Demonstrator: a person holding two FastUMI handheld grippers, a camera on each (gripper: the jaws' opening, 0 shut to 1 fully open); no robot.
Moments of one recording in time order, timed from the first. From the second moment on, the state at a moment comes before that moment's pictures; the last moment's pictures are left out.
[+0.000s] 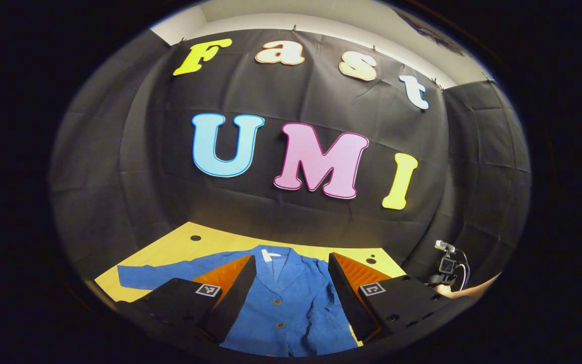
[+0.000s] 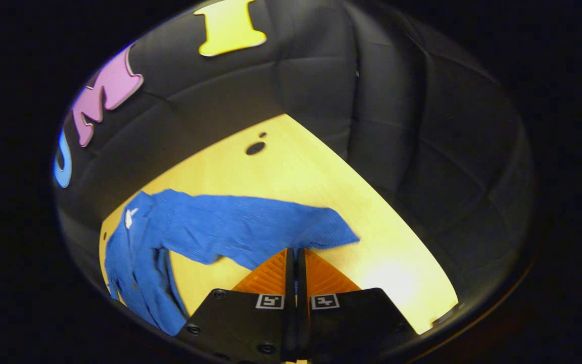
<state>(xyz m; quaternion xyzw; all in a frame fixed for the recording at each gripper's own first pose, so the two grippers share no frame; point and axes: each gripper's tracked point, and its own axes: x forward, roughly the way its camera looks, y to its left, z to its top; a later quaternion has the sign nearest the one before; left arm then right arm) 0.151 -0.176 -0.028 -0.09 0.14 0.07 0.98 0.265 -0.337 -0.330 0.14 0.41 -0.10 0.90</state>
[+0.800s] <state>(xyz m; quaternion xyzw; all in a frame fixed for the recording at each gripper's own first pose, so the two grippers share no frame) 0.066 -0.052 -0.071 -0.15 0.15 0.17 0.96 0.294 0.121 -0.285 0.21 0.42 0.19 0.86</state>
